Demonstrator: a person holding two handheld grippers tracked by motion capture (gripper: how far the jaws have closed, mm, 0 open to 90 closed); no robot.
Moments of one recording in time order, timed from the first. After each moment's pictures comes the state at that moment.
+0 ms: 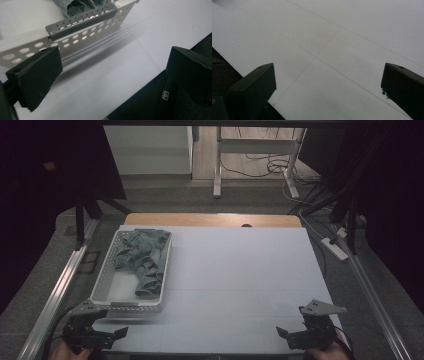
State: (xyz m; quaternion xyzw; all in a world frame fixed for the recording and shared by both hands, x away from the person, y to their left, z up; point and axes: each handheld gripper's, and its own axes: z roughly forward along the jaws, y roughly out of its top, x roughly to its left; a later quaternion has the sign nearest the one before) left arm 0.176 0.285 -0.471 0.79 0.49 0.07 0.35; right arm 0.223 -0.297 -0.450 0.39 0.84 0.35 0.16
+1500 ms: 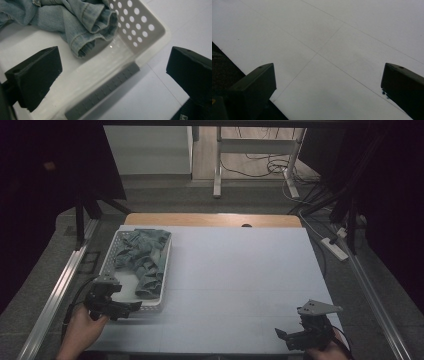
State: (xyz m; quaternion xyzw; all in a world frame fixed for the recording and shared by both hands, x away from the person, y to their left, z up) left arm 0.253 0.265 -0.462 0.82 0.47 0.08 0.33; right arm 0.225 -0.294 -0.452 0.38 0.85 0.33 0.15
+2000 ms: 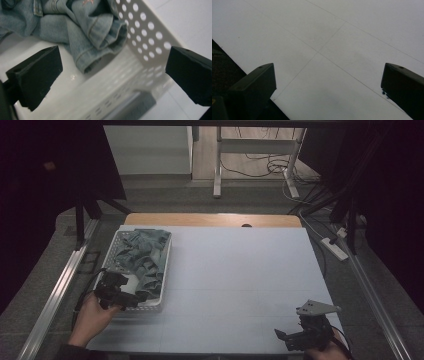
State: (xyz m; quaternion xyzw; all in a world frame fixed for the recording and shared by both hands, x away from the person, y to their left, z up) left arm 0.284 0.252 -0.463 0.82 0.47 0.08 0.30; right arm 0.225 -0.292 -0.453 0.38 0.85 0.33 0.15
